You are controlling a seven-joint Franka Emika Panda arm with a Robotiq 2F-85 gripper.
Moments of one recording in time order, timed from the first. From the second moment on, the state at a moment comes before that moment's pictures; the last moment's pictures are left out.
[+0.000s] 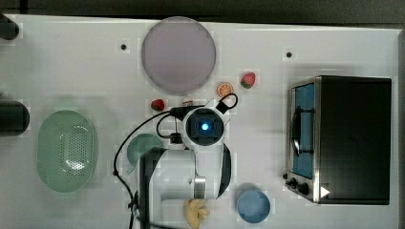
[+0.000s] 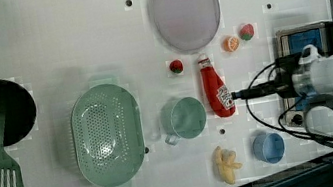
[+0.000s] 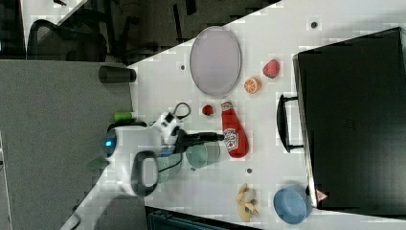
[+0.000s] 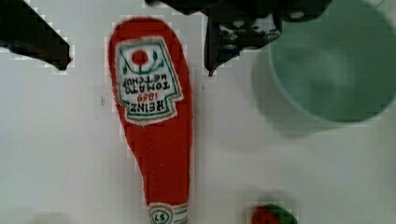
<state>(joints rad) -0.12 0.10 0.16 -2.43 0.05 0.86 -0.89</state>
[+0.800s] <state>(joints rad) -0.12 0.36 0.17 -2.46 0.01 1.12 -0.90</state>
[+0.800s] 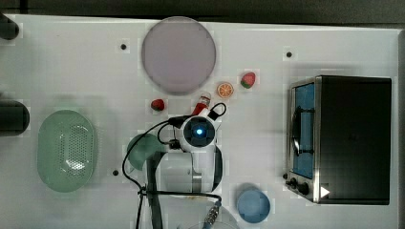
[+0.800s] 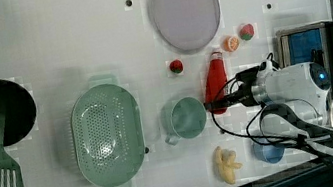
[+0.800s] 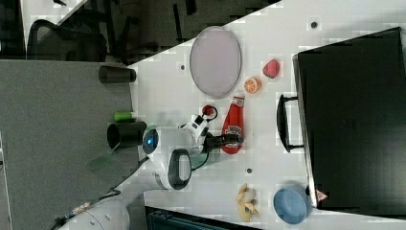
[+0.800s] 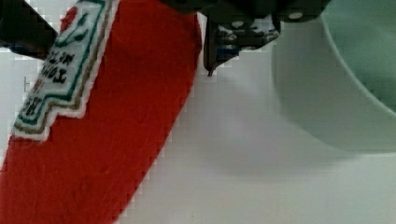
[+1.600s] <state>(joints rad) -0.13 0.14 0.19 -2.47 0.02 0.92 -0.90</state>
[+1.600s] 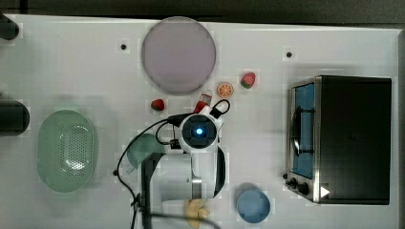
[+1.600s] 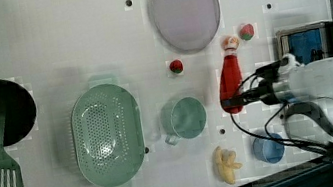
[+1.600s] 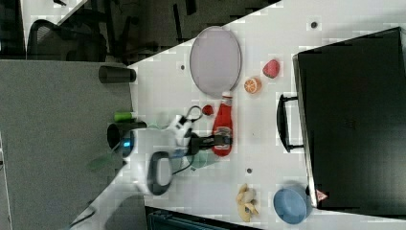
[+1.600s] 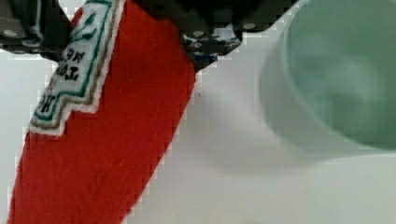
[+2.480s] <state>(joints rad) -0.09 -0.17 0.57 -2.21 0.14 0.54 -0.48</state>
